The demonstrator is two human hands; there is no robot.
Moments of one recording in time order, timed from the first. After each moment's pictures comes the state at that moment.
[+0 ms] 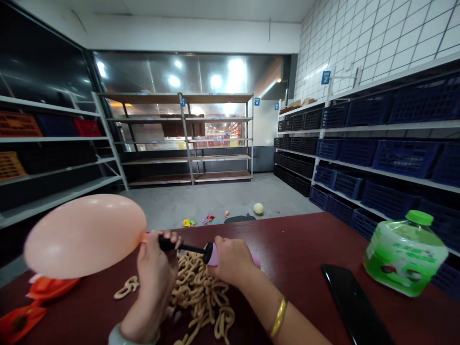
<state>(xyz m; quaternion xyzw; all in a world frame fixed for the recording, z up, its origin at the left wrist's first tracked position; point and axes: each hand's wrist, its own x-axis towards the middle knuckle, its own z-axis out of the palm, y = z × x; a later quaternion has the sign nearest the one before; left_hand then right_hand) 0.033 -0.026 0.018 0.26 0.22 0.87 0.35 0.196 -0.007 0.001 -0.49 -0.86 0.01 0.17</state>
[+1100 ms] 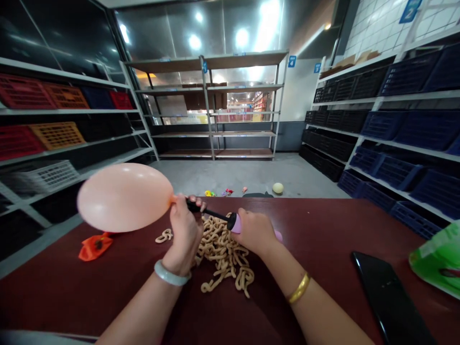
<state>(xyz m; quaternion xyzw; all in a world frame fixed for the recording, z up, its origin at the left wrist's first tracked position) 0.029 -0.018 0.011 0.25 0.22 0.88 0.33 0.196 -0.002 -0.012 -0.49 -0.86 -0.02 0.15</state>
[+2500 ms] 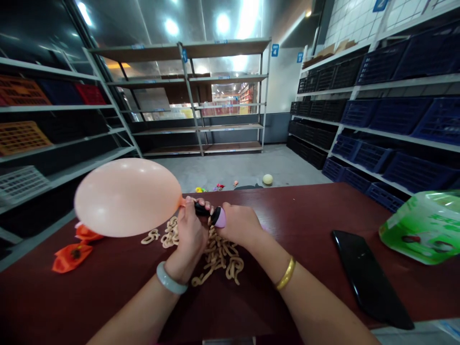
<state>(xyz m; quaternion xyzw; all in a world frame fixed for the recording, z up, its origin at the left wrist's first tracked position) 0.076 -0.026 -0.007 0.26 0.24 0.83 0.43 0.189 -0.015 0.003 -0.51 -0.85 0.04 0.14</state>
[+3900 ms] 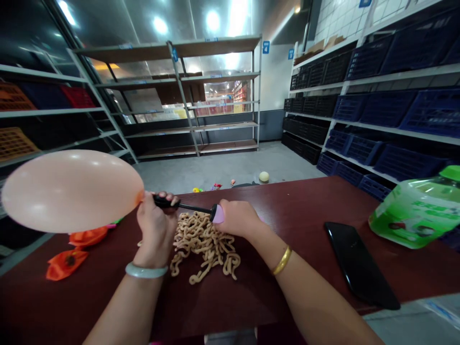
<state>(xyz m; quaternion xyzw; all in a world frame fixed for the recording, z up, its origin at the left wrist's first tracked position) 0.004 -0.015 0.018 0.26 0.24 0.87 0.34 0.201 -0.002 0.004 -0.50 -0.86 0.05 0.11</state>
